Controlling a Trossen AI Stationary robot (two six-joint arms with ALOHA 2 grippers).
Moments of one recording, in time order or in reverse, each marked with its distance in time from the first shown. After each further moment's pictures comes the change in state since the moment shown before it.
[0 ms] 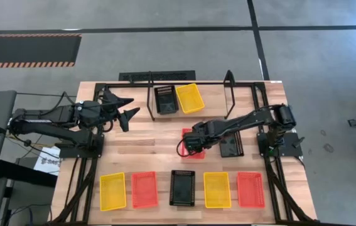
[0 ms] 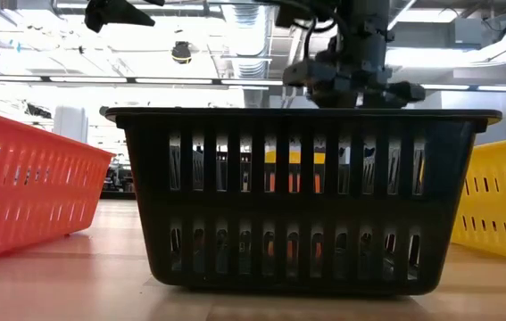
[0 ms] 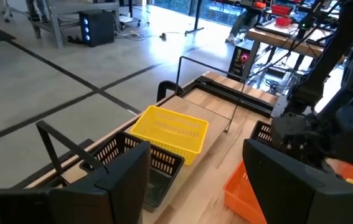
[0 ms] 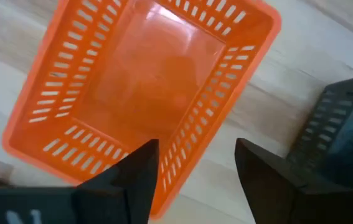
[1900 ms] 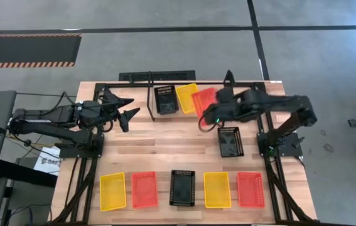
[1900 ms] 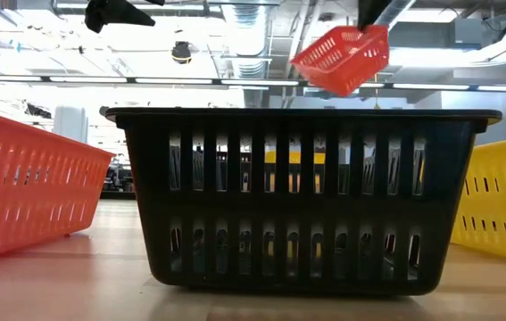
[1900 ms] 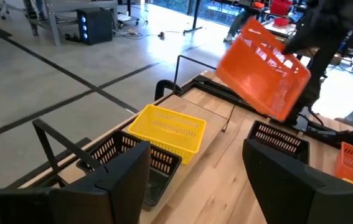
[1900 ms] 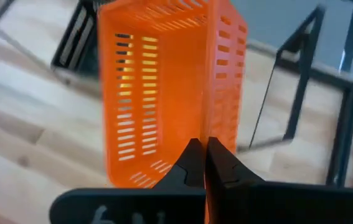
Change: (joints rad) left arm 0.000 0.000 0.000 0.000 0.009 -0.011; right arm -0.062 -0.285 0.424 -0.493 0.475 -0.091
